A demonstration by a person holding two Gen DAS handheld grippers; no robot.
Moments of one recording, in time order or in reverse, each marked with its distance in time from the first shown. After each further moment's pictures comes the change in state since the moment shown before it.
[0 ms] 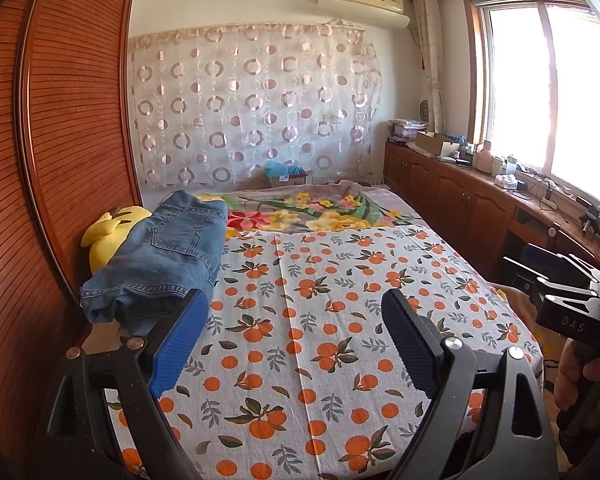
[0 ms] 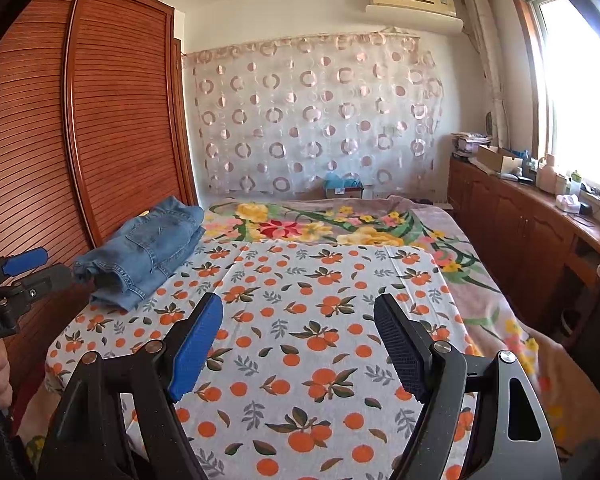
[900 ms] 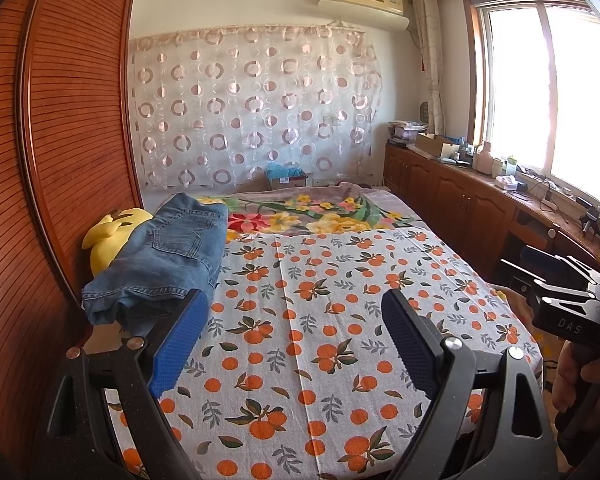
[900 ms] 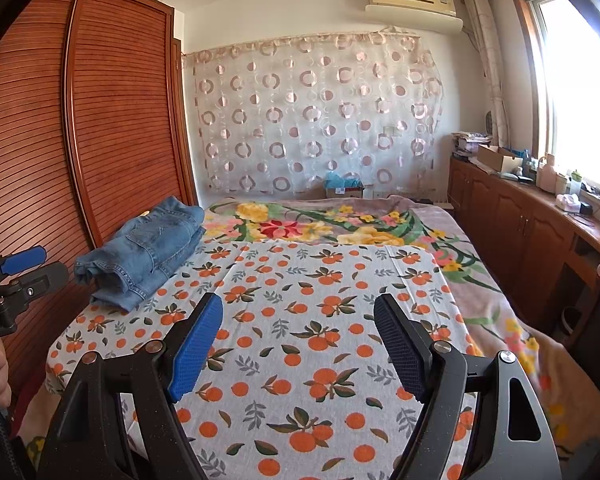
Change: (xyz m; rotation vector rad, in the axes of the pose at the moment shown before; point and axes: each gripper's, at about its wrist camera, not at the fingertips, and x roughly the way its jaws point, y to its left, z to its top) left arm -0.001 -0.001 0.000 0.001 -0.004 0.001; right arm 0.000 0.004 -0.001 0.001 0.000 0.000
